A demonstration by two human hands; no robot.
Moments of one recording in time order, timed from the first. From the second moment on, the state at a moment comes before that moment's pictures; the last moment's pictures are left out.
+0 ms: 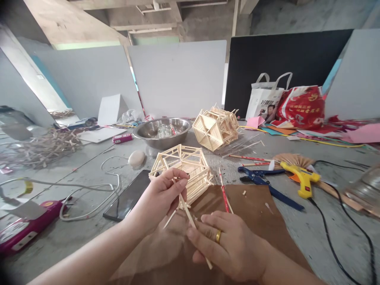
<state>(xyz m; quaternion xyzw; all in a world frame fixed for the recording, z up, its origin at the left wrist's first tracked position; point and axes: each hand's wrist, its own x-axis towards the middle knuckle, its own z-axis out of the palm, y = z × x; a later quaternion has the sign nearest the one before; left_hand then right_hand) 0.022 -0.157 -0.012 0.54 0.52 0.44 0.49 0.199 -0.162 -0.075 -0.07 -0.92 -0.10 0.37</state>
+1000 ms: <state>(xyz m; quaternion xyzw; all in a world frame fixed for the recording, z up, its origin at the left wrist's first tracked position) 0.124 -0.072 0.034 0.91 0.40 0.13 -0.04 0.258 -0.100 -0.067 -0.26 -0.60 0.04 0.76</state>
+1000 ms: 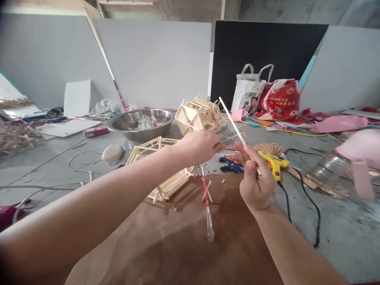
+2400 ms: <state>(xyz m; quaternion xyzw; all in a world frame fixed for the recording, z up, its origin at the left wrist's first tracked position) -0.025 -0.109 0.049 0.67 0.55 0.32 0.38 0.216 -0.105 -0.083 -0.46 -0.84 -0.16 0.25</state>
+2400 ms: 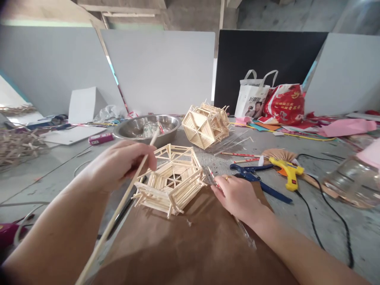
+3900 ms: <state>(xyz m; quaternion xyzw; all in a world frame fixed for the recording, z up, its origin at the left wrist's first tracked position) -0.038 -0.077 0.007 0.81 0.53 0.13 0.21 0.140 -0.151 -0.042 -0.12 -0.89 -0.21 0.38</state>
